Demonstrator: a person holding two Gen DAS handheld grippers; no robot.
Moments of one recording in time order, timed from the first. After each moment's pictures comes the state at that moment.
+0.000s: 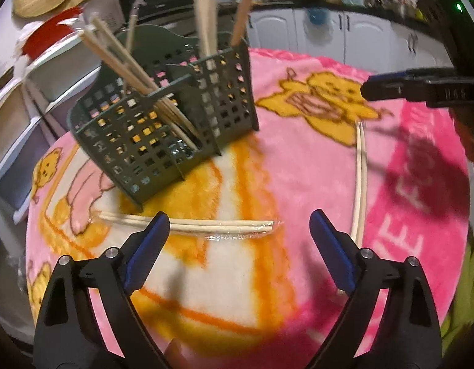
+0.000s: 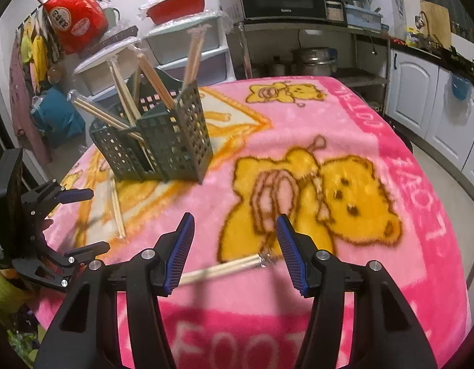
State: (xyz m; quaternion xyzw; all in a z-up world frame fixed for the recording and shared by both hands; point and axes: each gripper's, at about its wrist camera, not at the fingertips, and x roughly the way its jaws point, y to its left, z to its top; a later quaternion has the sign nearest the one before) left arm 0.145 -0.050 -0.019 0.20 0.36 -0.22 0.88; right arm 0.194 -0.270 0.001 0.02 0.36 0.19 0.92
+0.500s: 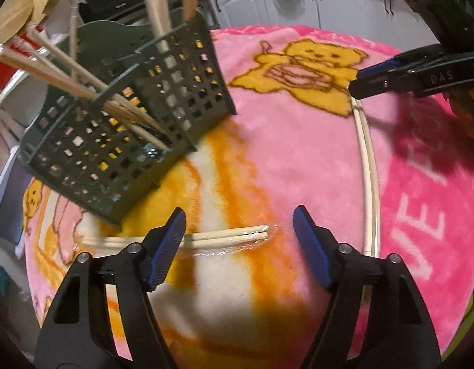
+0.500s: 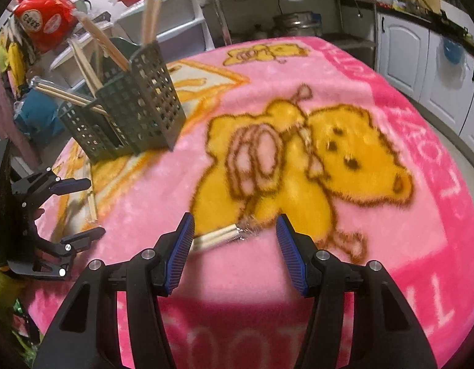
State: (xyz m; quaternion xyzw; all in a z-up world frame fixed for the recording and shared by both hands) left arm 0.163 -0.069 -0.041 0.27 0.38 -0.26 0.85; right arm 0.213 -0.281 -0.042 0.05 0.42 0.16 0.89
